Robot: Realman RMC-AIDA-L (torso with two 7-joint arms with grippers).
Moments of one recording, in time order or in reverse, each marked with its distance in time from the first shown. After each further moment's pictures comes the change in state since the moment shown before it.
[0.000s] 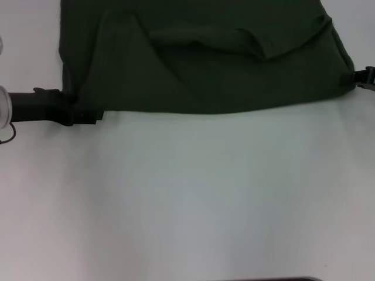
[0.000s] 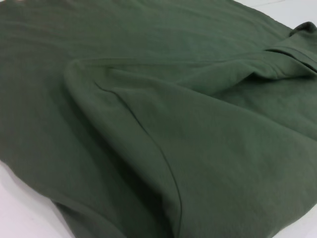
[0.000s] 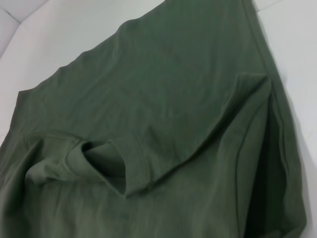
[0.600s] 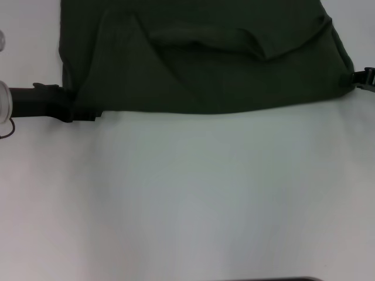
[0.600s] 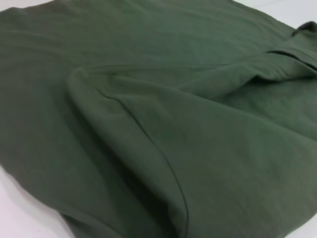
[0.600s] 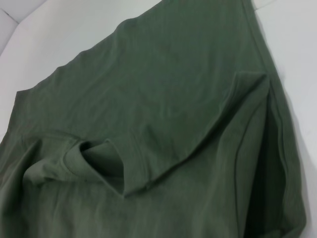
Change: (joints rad) left arm -0.009 0.001 0.013 0.013 0.009 -0.011 0.000; right arm 0.000 0.002 0.000 0.005 0.000 0.008 0.000
